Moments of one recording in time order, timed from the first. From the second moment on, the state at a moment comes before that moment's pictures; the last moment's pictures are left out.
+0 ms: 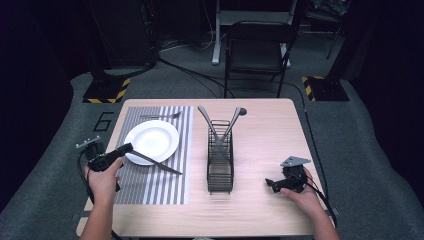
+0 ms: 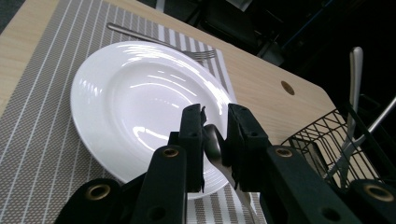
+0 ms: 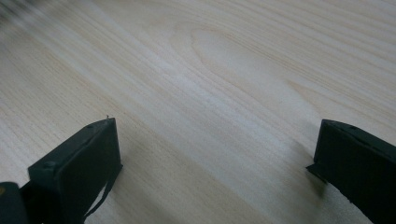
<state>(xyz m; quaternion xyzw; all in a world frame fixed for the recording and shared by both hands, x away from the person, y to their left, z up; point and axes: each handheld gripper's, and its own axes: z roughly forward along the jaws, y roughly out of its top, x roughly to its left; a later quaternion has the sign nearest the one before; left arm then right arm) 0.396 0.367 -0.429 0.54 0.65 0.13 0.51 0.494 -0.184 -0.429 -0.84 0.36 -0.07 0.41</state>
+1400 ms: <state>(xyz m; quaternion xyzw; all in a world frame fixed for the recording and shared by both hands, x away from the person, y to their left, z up) 0.390 0.402 -0.493 0.50 0.71 0.10 0.48 0.494 -0.184 -0.429 -0.84 0.36 -0.07 0.41</state>
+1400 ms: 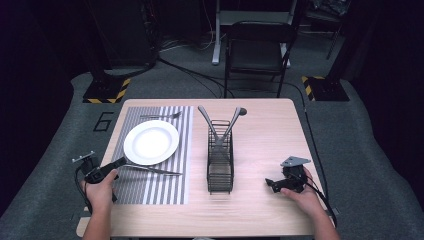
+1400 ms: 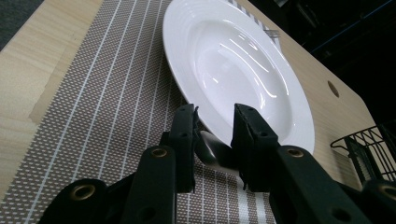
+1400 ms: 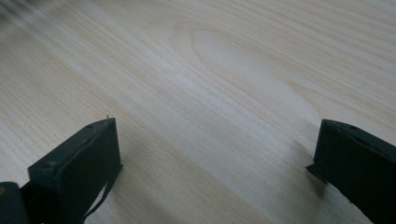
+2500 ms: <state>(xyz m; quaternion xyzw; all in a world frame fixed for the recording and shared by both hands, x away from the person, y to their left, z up) 0.396 0.413 -0.521 0.49 0.74 0.08 0.46 0.494 -0.184 -0.429 -0.84 0.36 -0.07 0.41</state>
